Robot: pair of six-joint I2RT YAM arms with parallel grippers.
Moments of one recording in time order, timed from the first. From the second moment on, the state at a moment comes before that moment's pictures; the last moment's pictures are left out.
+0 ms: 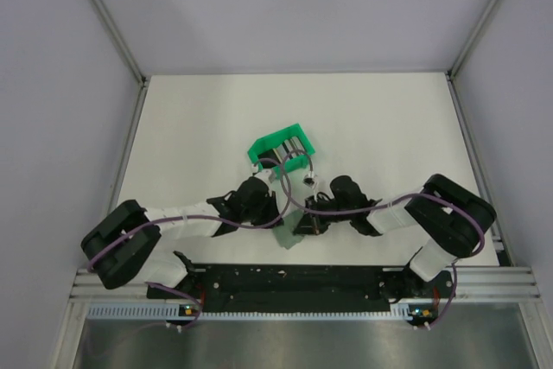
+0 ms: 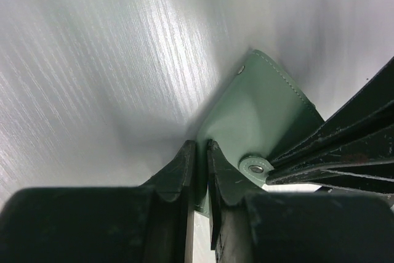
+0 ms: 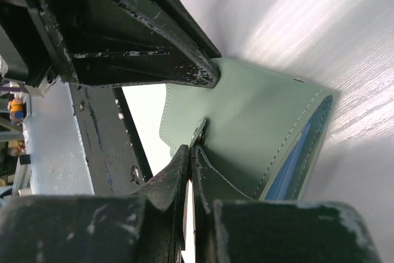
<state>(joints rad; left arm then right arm) -0.84 1.37 0.49 0.06 0.08 -0.72 0.80 1.61 0.41 0.60 -0.63 0.58</state>
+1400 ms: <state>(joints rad) -0.82 1.24 0.45 -0.05 -0.09 -0.81 0.87 1.27 0.34 0.18 -0.55 0.63</state>
